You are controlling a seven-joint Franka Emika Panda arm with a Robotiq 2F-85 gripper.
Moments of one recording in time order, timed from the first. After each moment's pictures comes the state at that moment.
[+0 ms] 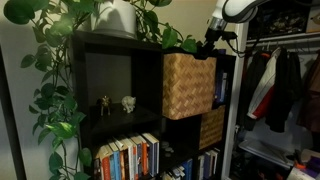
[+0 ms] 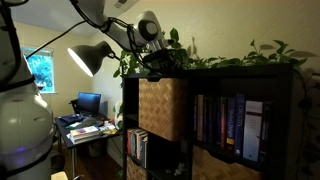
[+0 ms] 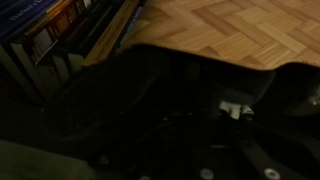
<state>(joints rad) 0.03 -0.32 0.03 -2.15 -0.20 2.35 -0.02</state>
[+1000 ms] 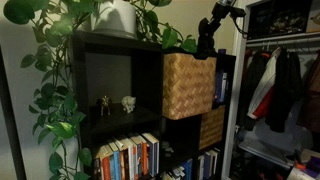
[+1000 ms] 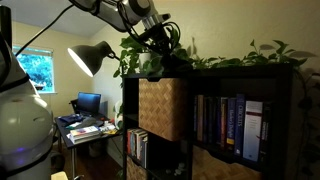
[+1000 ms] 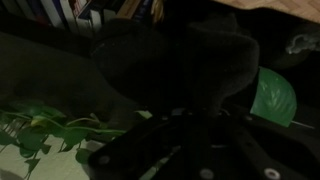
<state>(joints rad) 0.02 -0.43 0.05 -2.02 -0.20 2.23 -0.07</state>
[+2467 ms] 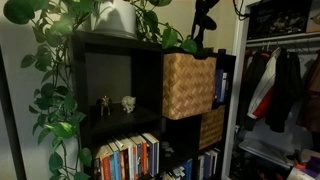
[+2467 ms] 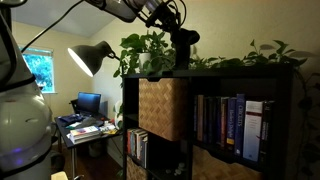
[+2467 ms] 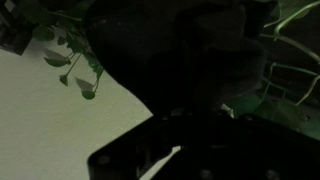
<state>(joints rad) -0.06 -0.33 0.11 -1.77 -0.39 2.36 0.11</state>
